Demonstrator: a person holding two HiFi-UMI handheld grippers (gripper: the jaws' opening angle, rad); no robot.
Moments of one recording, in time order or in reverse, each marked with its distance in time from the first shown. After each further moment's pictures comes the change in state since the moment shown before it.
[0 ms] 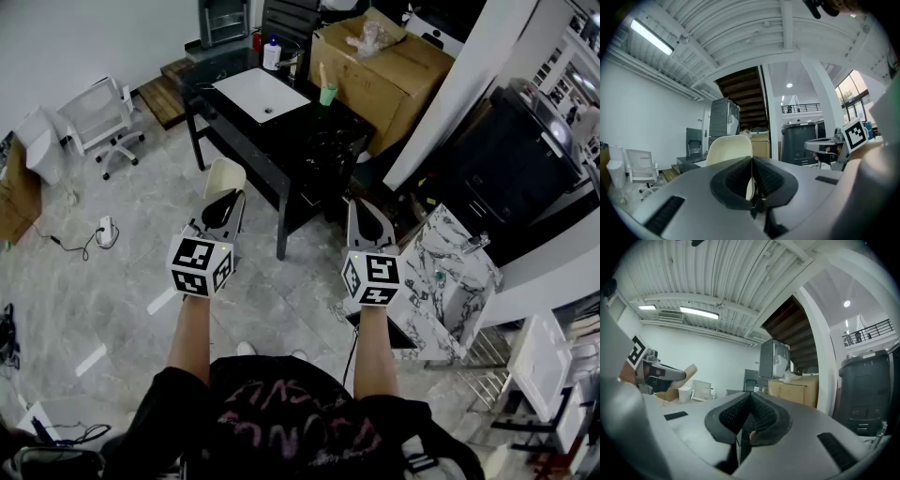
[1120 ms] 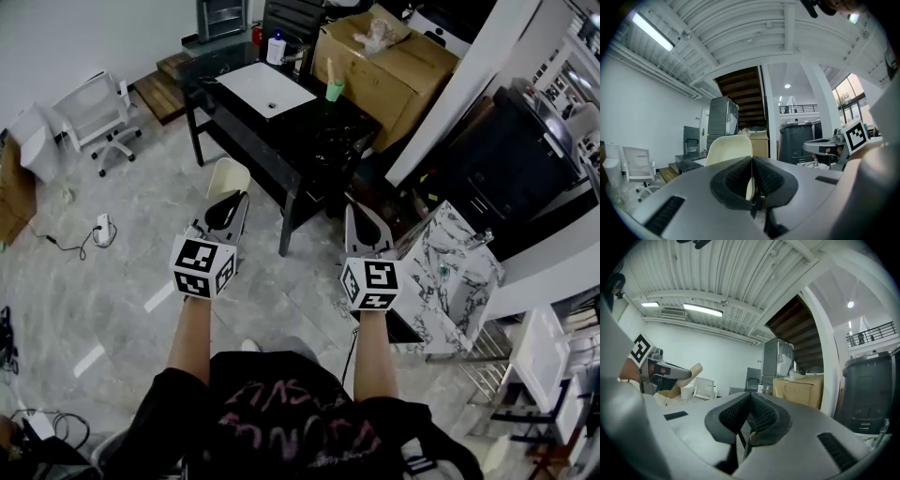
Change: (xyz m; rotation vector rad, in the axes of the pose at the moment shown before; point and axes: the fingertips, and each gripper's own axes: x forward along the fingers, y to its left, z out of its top) left arm -0.015 0.037 -0.020 -0.012 0.002 -0.045; right arm 0.011 0.056 -0.012 -0.033 0.024 0.019
